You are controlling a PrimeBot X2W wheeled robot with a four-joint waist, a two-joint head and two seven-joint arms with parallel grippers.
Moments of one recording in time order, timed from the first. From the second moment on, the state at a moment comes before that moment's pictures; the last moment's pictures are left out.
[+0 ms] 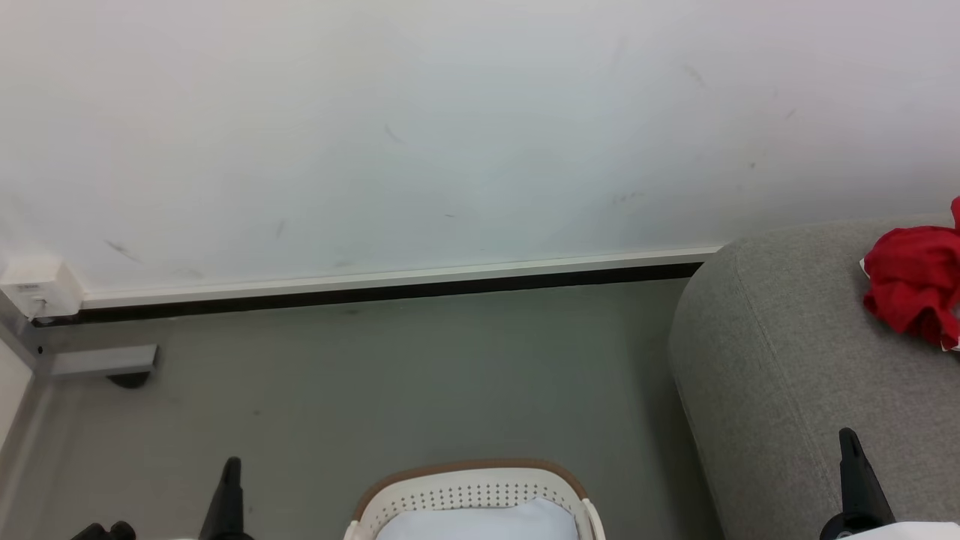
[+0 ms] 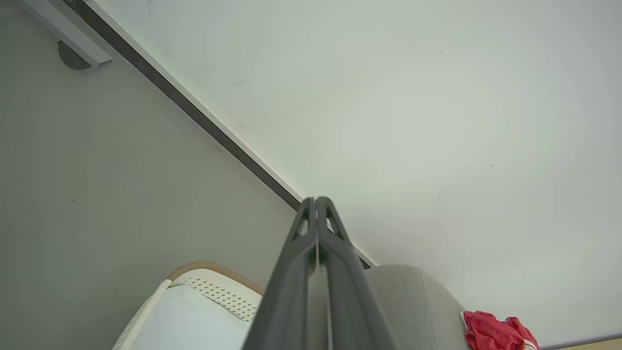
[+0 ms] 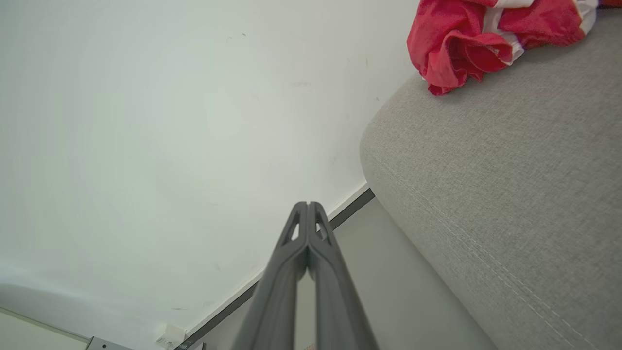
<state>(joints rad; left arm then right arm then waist) 0.00 0.07 0.06 0.22 -0.91 -0.05 -0.06 -0.04 -0.05 -0.06 0.26 0.89 0.13 -0.06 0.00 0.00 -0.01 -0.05</state>
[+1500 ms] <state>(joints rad) -0.07 0.05 0.09 0.24 -1.37 -0.10 0.05 -0.08 -0.05 -0.09 0.25 1.36 0.13 0.05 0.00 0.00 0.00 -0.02</state>
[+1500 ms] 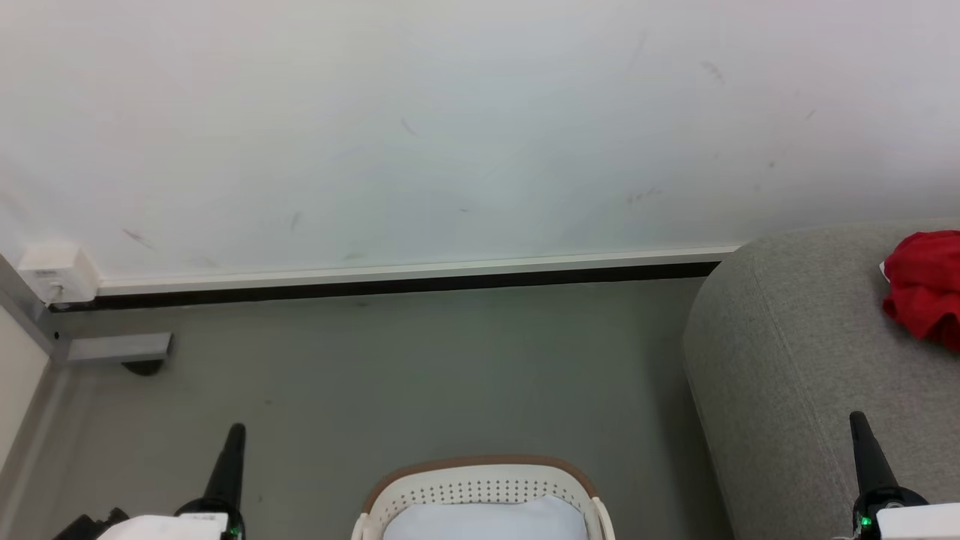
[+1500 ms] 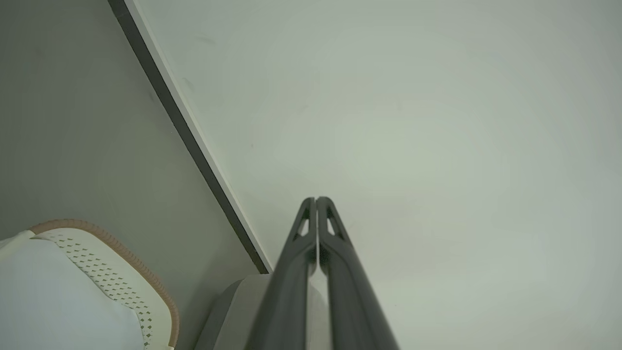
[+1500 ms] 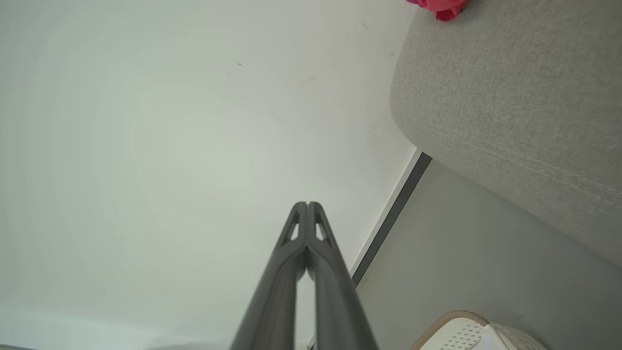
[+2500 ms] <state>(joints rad) -0.10 0.05 0.11 0.25 -1.59 -0.13 0.11 -0.10 -0.05 -0.11 0.25 1.59 0.13 0.11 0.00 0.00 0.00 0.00</state>
